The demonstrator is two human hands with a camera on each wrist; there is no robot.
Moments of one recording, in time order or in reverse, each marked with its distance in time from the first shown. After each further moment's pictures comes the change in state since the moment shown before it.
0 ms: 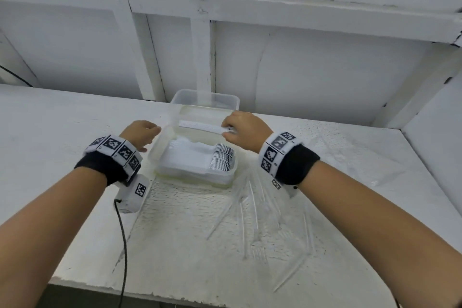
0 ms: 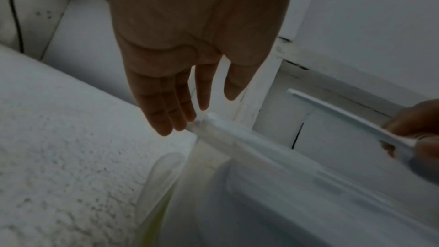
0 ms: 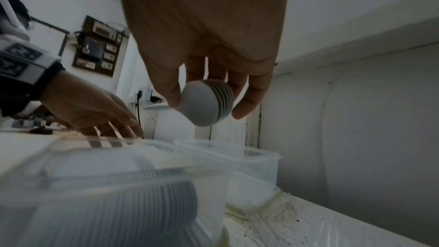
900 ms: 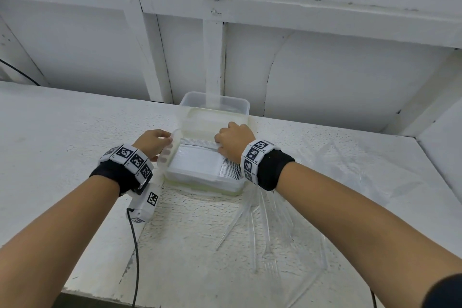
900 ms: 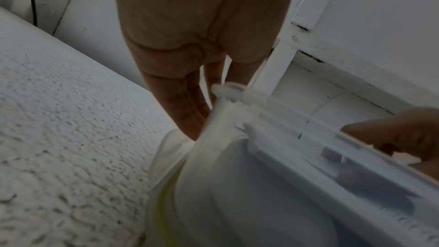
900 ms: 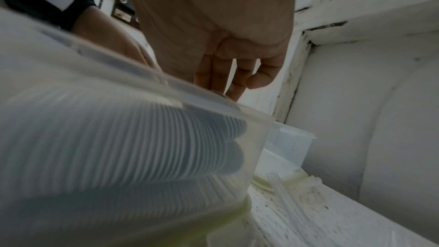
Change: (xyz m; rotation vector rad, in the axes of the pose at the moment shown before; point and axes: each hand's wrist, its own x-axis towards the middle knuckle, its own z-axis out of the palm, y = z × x) left_hand 0.019 -0.017 0.016 -0.298 -0.068 -0.068; right_hand 0.041 -0.020 0.041 -0.430 -0.129 -0.100
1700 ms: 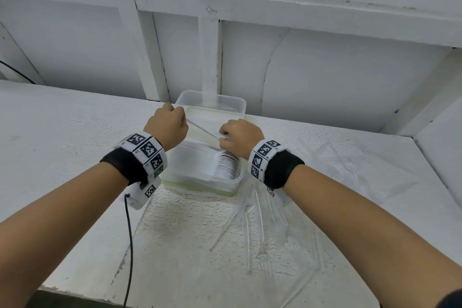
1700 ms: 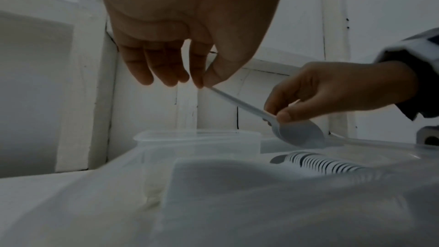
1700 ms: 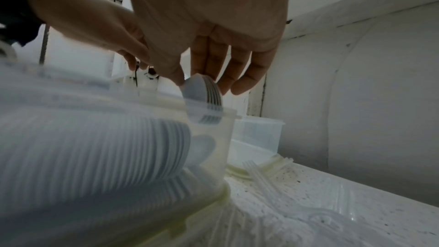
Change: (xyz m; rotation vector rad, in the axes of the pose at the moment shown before) left_hand -0.021 0.049 0.029 0.774 0.287 0.568; right_hand -0.013 0.022 0.002 0.390 0.143 0.158
